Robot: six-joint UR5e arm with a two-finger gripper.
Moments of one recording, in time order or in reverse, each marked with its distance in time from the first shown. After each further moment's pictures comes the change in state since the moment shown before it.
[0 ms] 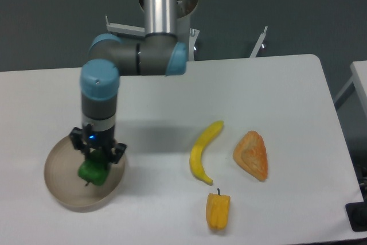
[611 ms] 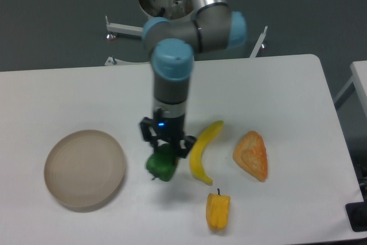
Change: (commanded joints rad) arm 0.221 0.031 0.005 -0.043 0.003 0.401
